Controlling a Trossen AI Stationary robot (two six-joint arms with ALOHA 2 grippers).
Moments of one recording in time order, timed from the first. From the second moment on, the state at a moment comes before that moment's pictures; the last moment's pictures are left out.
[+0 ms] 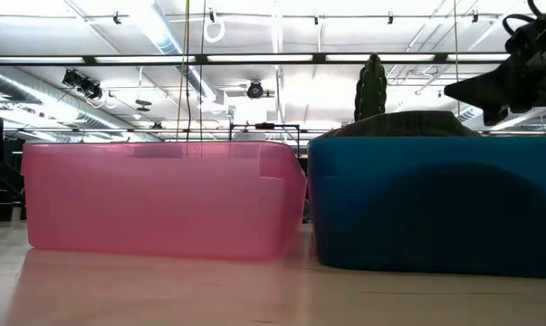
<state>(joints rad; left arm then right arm) -0.44 0.90 0.97 -0.51 -0.24 0.02 0.00 0.01 0.02 0.05 0.22 0.03</state>
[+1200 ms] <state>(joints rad) 0.10 1.10 0.97 -0.81 -0.52 -0.26 0.01 0.01 0.02 0.05 0.22 0.10</state>
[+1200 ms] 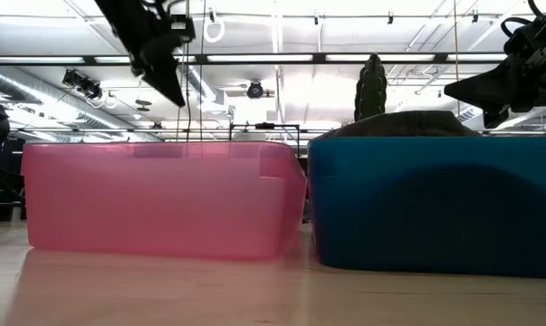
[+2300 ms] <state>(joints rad) 0.49 1.38 0.97 -0.94 -0.29 -0.55 0.01 0.01 0.02 0.05 0.22 0.10</state>
